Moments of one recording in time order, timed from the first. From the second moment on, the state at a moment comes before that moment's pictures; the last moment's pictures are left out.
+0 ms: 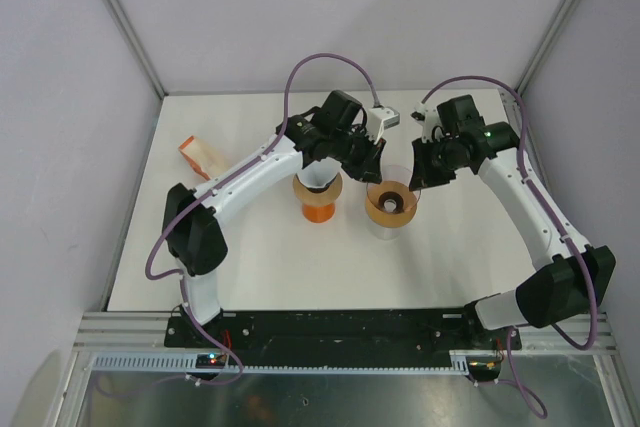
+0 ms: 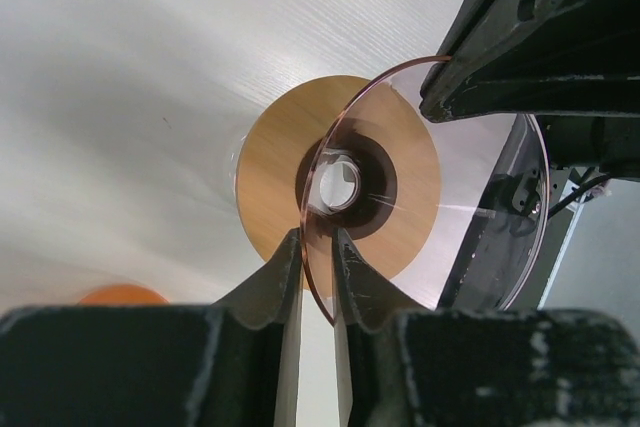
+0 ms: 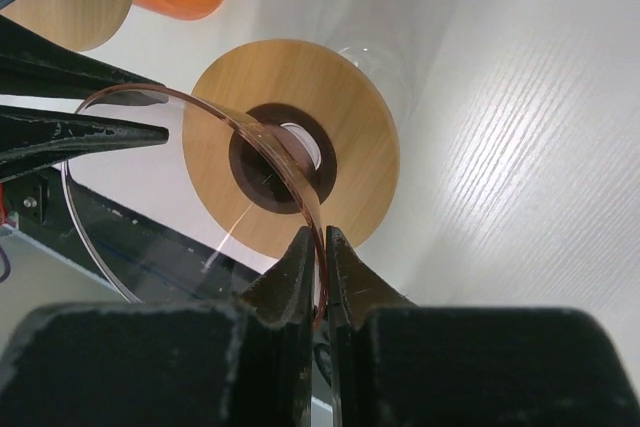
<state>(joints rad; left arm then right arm) -0.77 1.87 1.79 -0.71 0.48 -0.03 0.31 1.42 1.45 -1.07 -0.31 0.10</state>
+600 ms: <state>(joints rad) -0.73 1.87 1.73 -0.64 0.57 -0.05 0.35 1.40 1.41 -0.99 -0.23 0.17</state>
